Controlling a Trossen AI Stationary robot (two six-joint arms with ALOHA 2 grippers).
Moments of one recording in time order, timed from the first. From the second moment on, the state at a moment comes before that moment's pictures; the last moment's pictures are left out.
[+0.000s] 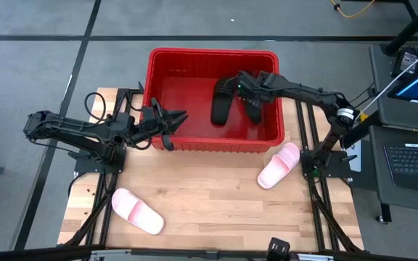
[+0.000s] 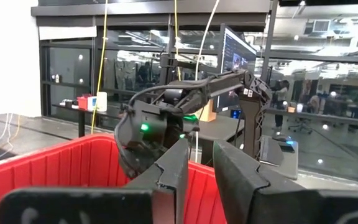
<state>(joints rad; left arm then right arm) -0.06 0.98 0.71 0.52 -0.47 -0.02 -0.53 1.73 1.48 -1.05 0.51 -0.26</state>
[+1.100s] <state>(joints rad) -0.06 0.98 0.71 0.52 -0.54 -0.04 -0.57 1.89 1.48 -0.90 0.58 -0.49</state>
